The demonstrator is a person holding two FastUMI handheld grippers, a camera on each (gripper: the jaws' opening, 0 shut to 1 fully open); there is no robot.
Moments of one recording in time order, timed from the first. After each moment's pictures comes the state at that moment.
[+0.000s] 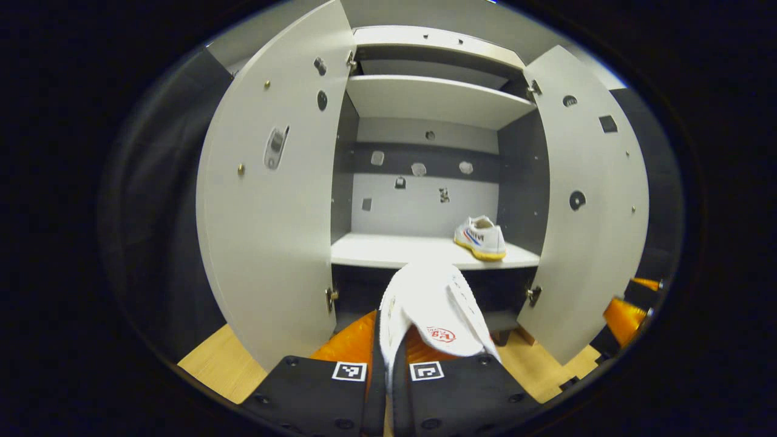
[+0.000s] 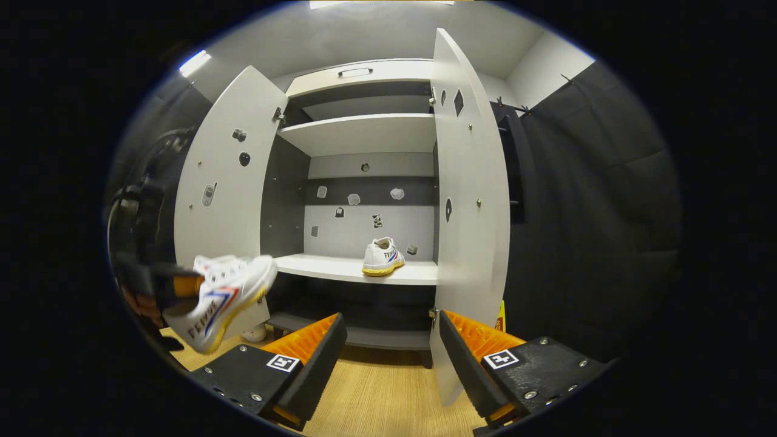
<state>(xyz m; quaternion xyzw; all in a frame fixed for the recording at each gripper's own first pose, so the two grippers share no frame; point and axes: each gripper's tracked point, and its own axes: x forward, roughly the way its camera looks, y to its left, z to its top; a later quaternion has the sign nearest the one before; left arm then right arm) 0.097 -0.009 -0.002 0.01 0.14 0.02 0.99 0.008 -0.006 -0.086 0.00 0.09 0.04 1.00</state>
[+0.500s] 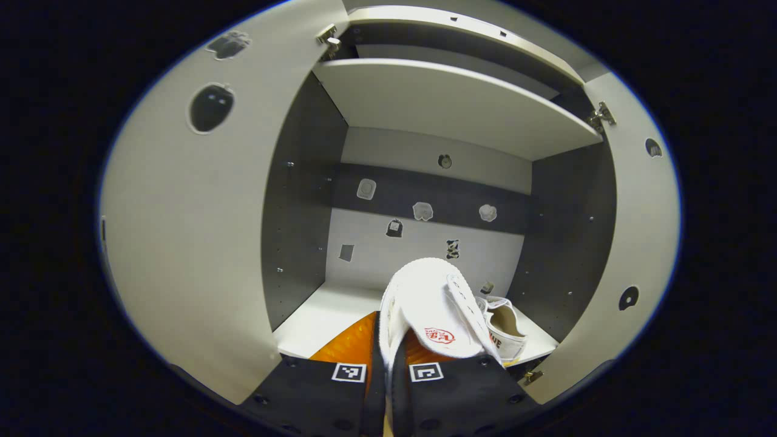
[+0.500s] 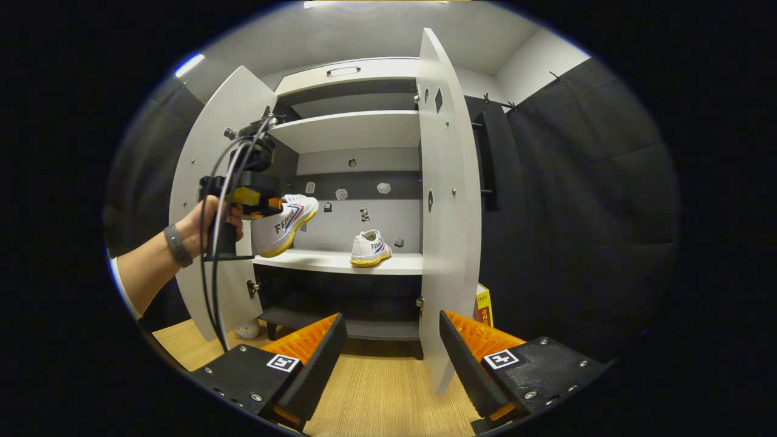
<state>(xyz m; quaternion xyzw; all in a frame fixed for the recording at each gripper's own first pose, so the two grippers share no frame) 0.311 -0.031 0.013 -0.02 0.16 0.02 0.99 -0.008 -0.025 -0.093 0.00 0.10 0.01 0.99</state>
